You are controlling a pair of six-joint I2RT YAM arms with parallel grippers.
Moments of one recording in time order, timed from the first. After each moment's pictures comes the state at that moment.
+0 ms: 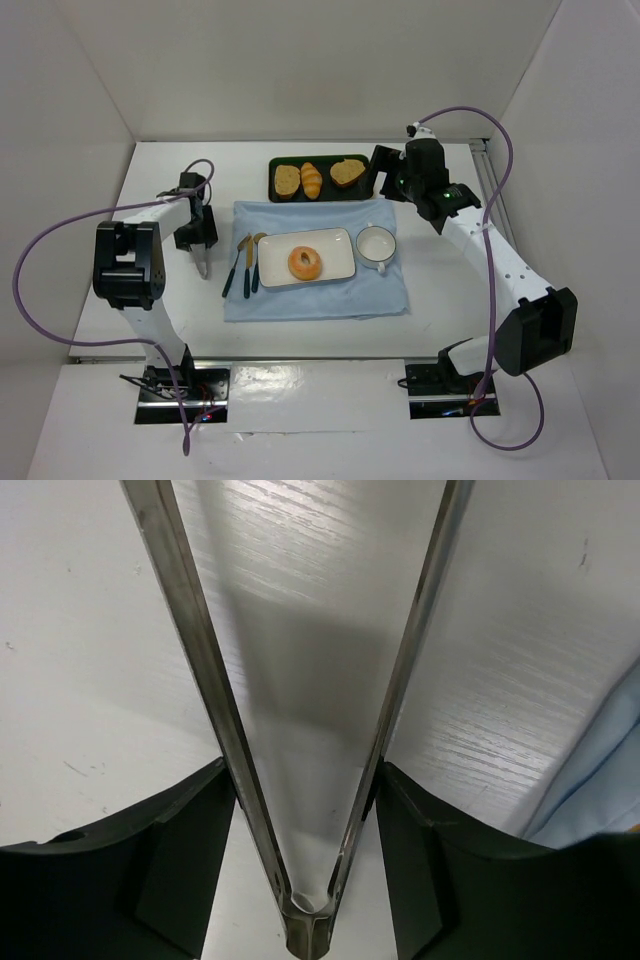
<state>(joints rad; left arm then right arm) 0.01 1.84 1.19 -0.58 -0.24 -0.27 0.35 1.38 1.28 -0.40 0.03 0.48</state>
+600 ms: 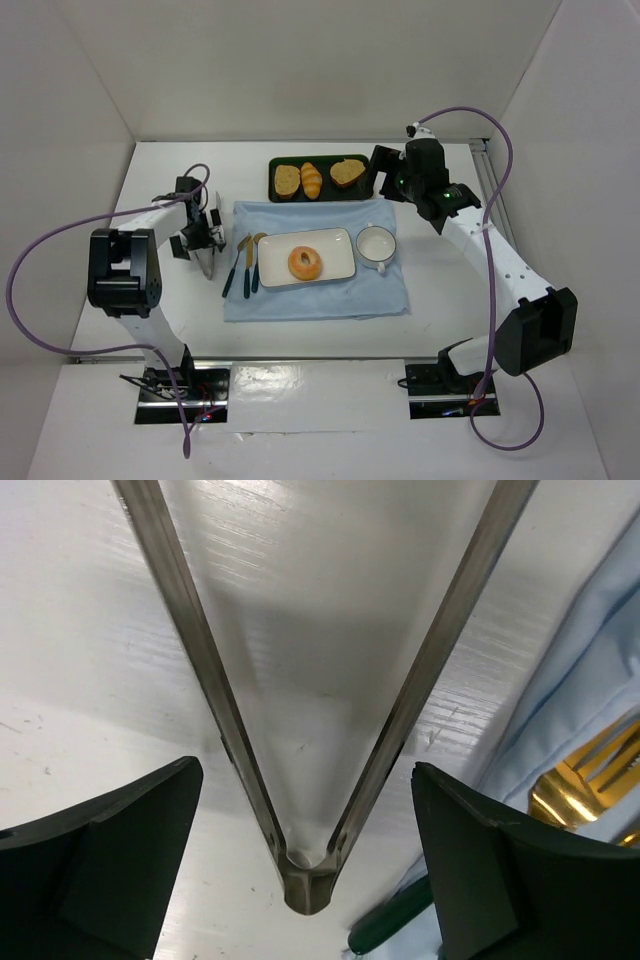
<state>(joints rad) 0.03 1.78 1.14 -0.62 -0.09 -0.30 0.35 1.38 1.28 -0.40 0.01 0.49</state>
